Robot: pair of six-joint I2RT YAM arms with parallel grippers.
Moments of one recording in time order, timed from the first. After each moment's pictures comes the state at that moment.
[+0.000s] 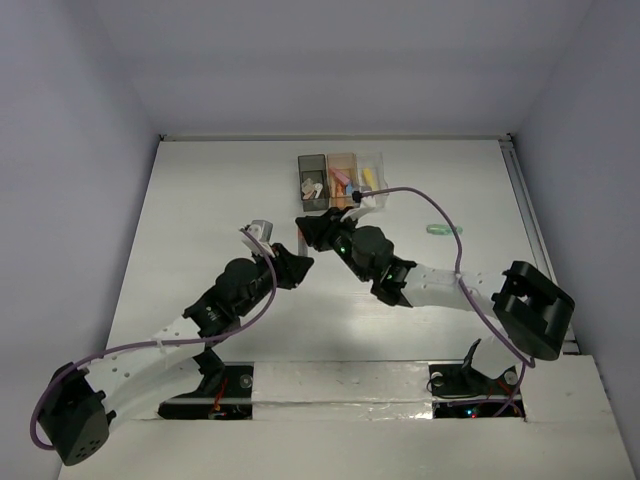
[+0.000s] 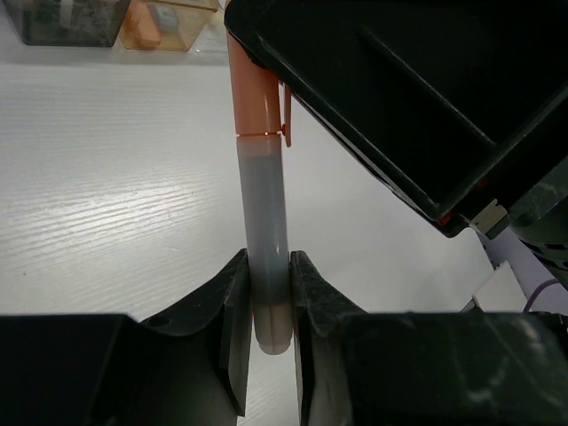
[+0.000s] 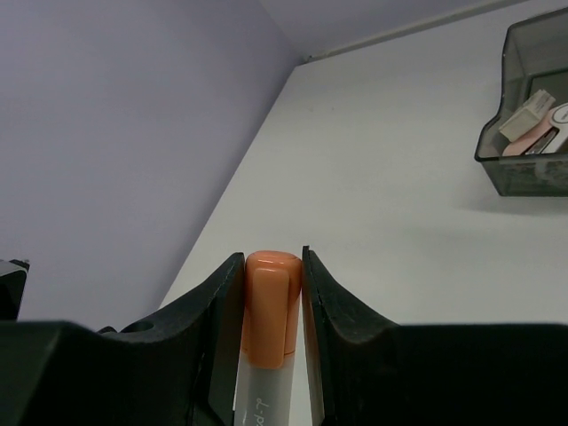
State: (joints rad) left arm -0.78 0.79 0.36 0.27 -0.12 -0.68; right arm 1.00 1.55 0.85 0.71 0.36 0.68
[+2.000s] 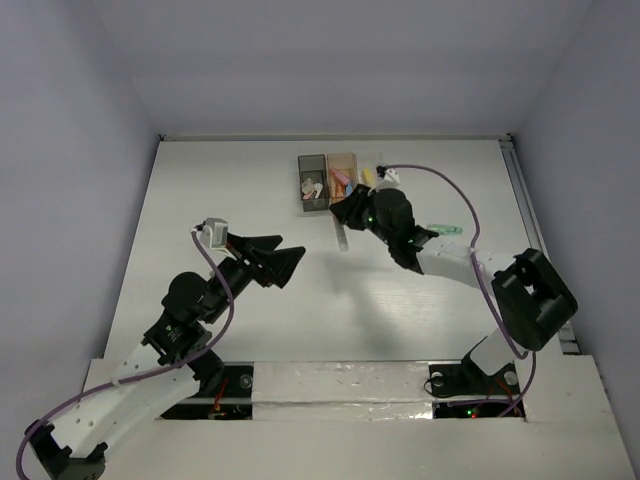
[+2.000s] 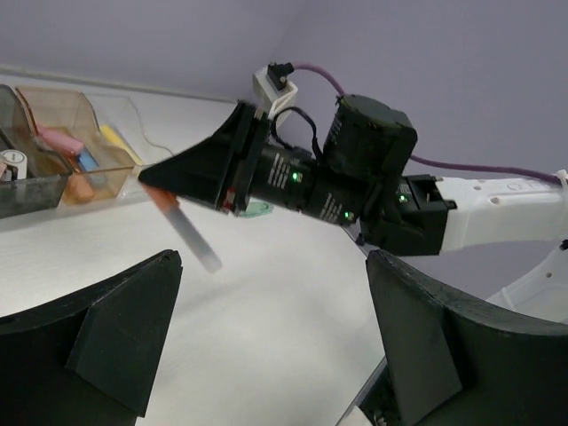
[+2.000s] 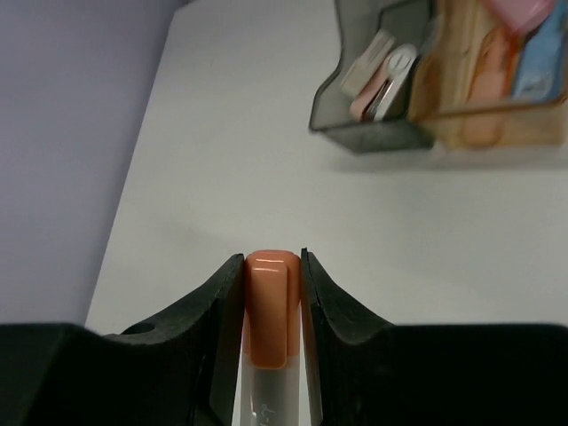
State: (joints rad) left arm -0.74 0.49 0.47 0.17 -0.02 -0.61; right arm 0.70 1.57 0.88 0.44 0.09 0.77
